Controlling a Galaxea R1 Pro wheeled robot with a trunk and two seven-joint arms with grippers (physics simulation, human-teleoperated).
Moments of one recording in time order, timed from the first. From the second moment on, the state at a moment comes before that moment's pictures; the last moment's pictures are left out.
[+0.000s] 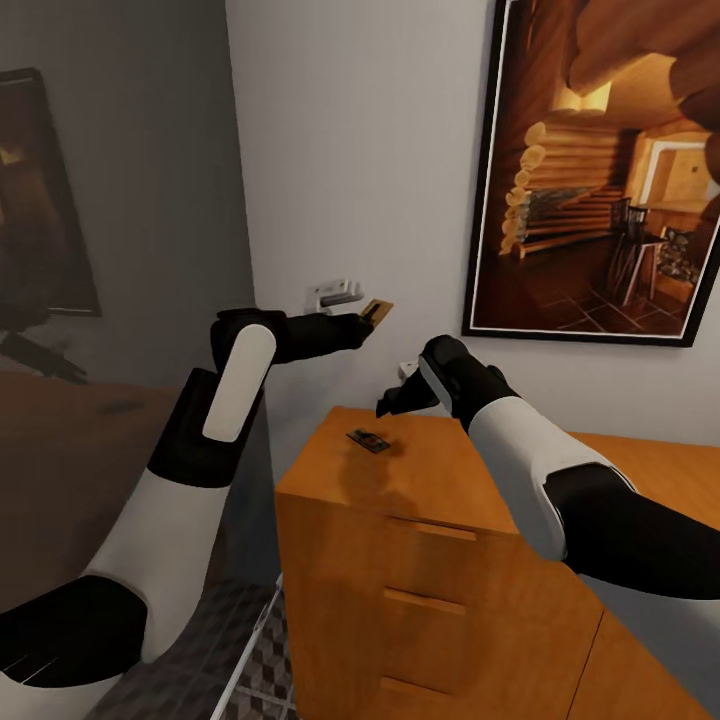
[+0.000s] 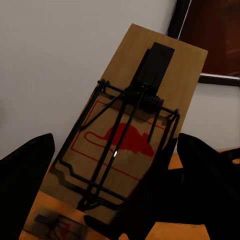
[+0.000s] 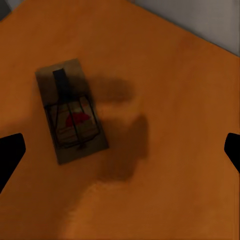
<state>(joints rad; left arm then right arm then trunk) -1.10 -0.14 -0.29 -1.44 0.77 1.03 0.33 -1.38 0.17 0.15 -0.40 0.08 1.04 0.26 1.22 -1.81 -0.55</state>
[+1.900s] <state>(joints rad) -1.10 -0.13 -0.31 -1.44 0.77 1.04 0.33 -1.38 0.17 0.15 -0.46 0.08 1.04 0.26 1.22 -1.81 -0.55</state>
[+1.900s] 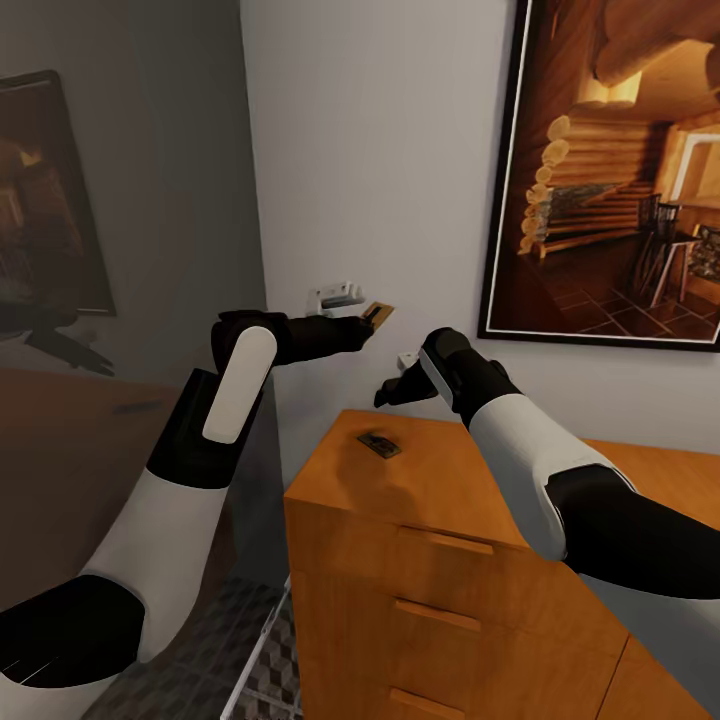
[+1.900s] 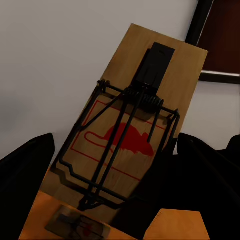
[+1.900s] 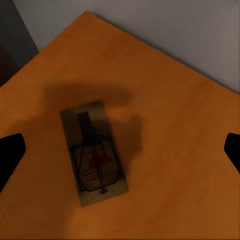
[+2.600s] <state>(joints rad) -1.10 -0.13 -0.31 -1.44 0.77 1.03 0.33 -1.38 0.17 0.15 -0.46 0.07 1.04 0.26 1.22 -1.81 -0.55</state>
